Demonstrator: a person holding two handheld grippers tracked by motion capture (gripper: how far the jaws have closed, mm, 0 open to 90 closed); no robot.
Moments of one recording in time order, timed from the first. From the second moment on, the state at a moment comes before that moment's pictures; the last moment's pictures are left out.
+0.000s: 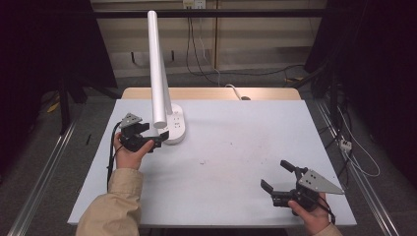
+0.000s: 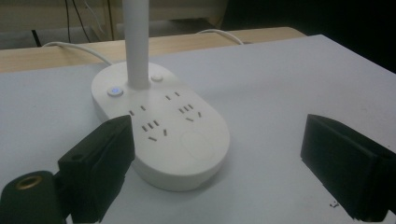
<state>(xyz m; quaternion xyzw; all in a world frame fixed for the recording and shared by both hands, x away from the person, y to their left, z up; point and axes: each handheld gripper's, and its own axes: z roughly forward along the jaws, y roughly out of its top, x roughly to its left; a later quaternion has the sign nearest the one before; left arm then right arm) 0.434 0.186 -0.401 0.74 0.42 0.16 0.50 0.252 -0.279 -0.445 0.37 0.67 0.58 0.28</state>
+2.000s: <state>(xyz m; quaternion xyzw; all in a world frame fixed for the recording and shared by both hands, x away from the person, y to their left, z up) 0.374 0.217 -0.429 0.74 0.40 0.15 0.51 0.254 -0.278 -0.446 0.37 0.68 0.58 0.27</state>
